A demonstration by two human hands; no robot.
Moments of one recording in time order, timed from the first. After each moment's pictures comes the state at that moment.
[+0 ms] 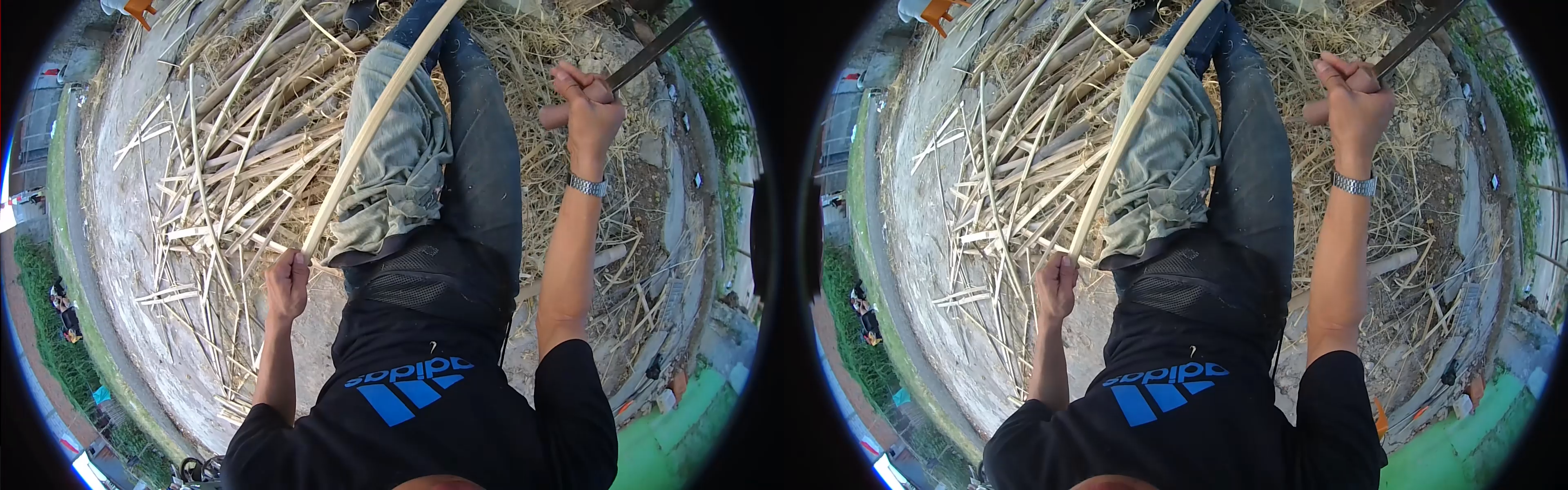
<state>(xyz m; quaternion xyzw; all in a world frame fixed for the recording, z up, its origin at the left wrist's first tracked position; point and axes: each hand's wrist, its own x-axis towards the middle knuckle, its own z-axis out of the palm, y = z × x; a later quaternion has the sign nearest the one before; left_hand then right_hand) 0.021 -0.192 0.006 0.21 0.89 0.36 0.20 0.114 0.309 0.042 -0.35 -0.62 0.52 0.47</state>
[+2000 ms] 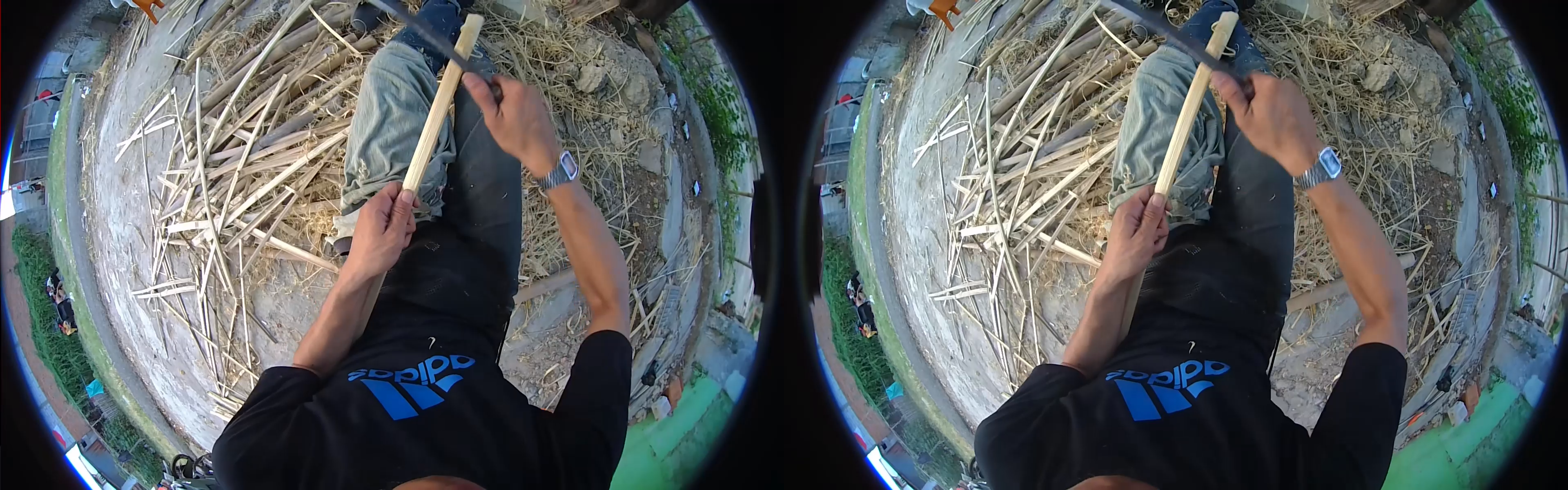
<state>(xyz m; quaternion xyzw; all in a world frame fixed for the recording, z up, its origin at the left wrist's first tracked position) 0.052 -0.024 0.029 0.15 0.66 0.61 0.41 0.078 0.250 0.046 -0.23 -0.91 0.31 0.14</state>
